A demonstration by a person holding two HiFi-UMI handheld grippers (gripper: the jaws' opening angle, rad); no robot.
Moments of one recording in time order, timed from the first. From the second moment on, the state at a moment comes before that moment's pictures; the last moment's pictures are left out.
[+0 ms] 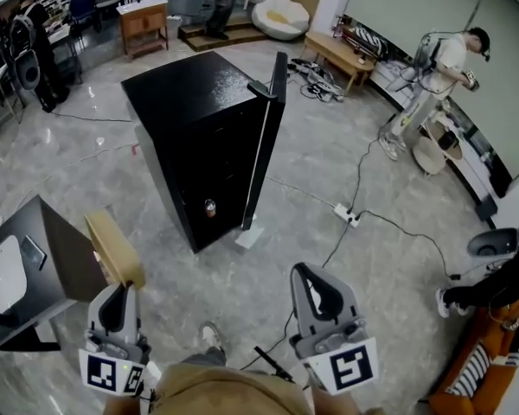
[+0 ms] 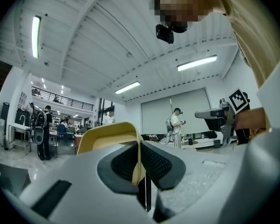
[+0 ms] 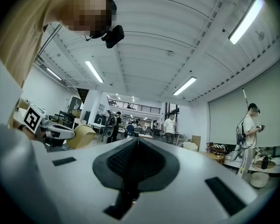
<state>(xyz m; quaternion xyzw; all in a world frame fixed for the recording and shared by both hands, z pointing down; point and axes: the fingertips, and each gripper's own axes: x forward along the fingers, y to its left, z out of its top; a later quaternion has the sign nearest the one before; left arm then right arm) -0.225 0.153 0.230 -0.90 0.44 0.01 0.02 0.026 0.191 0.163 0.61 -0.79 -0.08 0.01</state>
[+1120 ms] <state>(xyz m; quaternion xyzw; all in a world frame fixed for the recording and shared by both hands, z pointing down) -0.204 0.061 0.235 -0.92 0.40 0.01 0.04 0.031 0.103 0.153 0.63 -0.77 -0.10 0.02</state>
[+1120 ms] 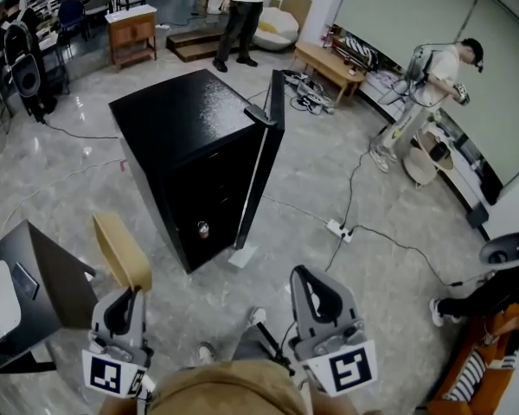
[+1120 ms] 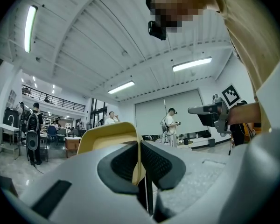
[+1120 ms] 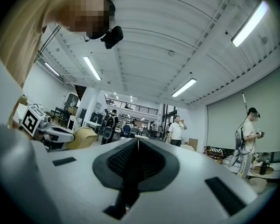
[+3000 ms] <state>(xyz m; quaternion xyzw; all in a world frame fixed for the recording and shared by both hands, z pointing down) -0.066 -0.038 0.301 -0.91 0.38 -0.17 0.09 0.103 -0.074 0.219 0.52 -0.85 -0.04 0.02</state>
